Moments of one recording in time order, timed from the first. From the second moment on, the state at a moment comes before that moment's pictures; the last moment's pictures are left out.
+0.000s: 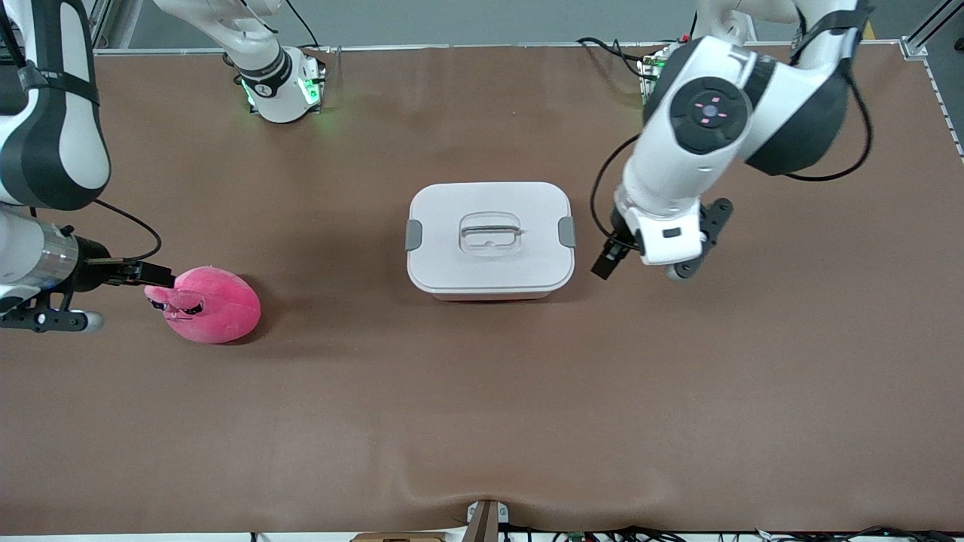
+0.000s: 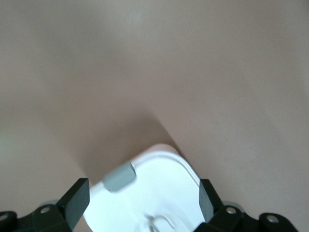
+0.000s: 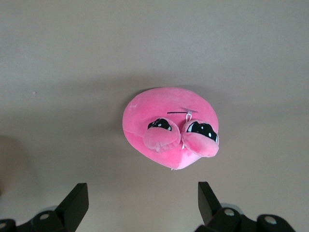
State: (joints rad) left arm -0.53 0.33 -0.04 -1.44 -0.01 1.74 -1.58; right arm -0.01 0.27 -0.05 -1.61 0.03 1.73 -0.01
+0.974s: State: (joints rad) left arm -0.75 0.48 -0.05 -1.44 -0.01 1.89 -2.39; right arm 0.00 0.24 -0.05 -1.93 0.03 2.13 -0.10
